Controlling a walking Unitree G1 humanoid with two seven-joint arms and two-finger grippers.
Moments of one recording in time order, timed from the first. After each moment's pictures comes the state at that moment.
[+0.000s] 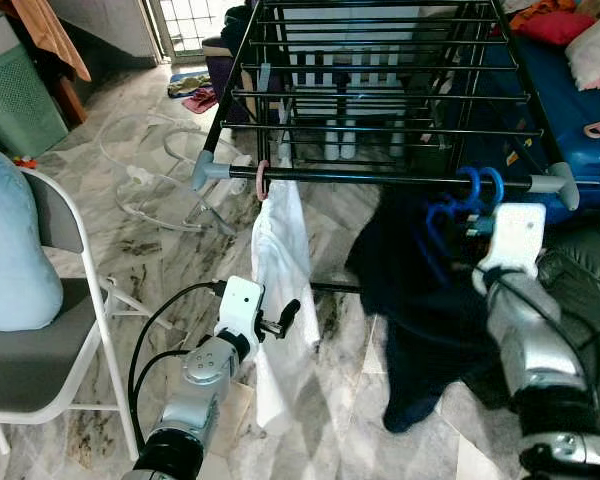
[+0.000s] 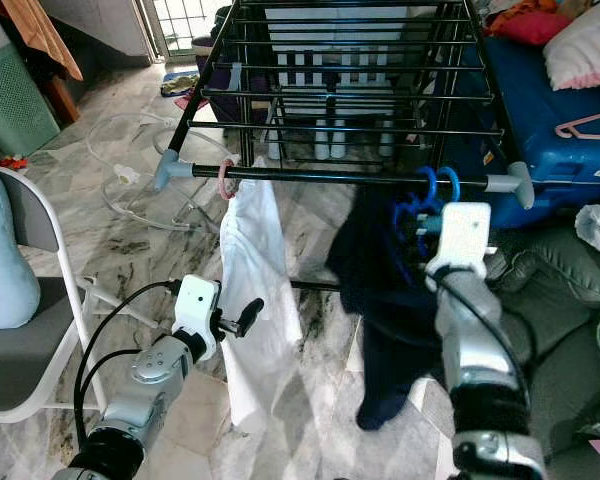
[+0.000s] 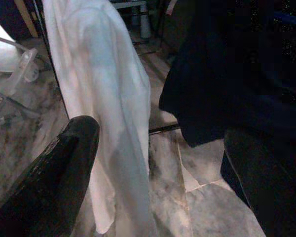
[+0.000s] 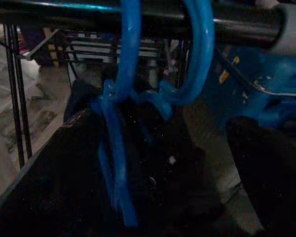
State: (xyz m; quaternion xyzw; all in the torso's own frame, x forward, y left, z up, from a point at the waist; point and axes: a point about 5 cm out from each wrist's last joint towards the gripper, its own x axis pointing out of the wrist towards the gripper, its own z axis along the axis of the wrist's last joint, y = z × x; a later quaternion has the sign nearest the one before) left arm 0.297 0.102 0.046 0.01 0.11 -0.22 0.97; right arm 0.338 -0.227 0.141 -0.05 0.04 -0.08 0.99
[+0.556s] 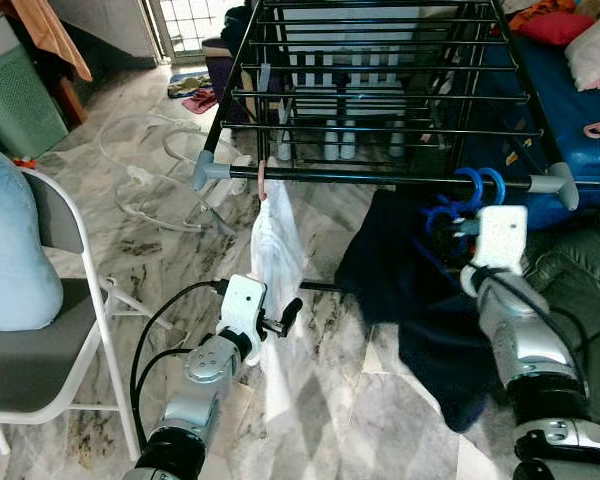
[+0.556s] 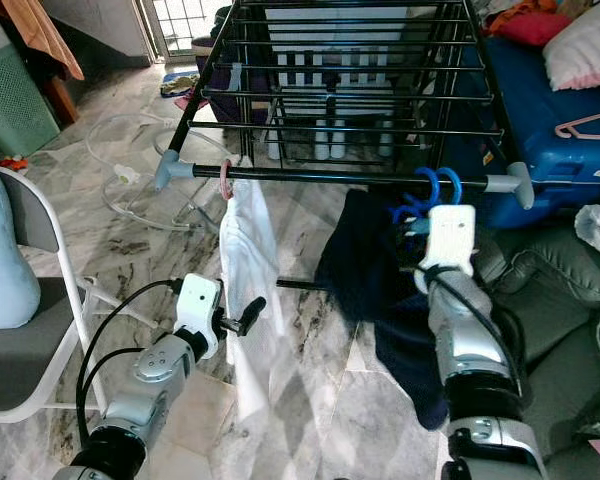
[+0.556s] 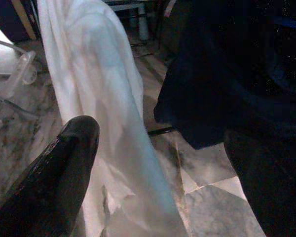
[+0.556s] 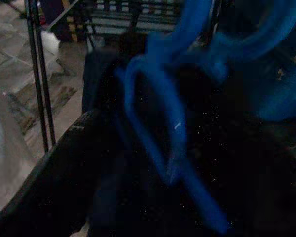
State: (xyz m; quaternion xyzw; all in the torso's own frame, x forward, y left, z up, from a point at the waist) left arm 0.298 0.100 0.047 0.01 0.11 -0.22 0.97; right arm 0.345 -0.217 0.122 -0.04 0.09 -0.03 0.99
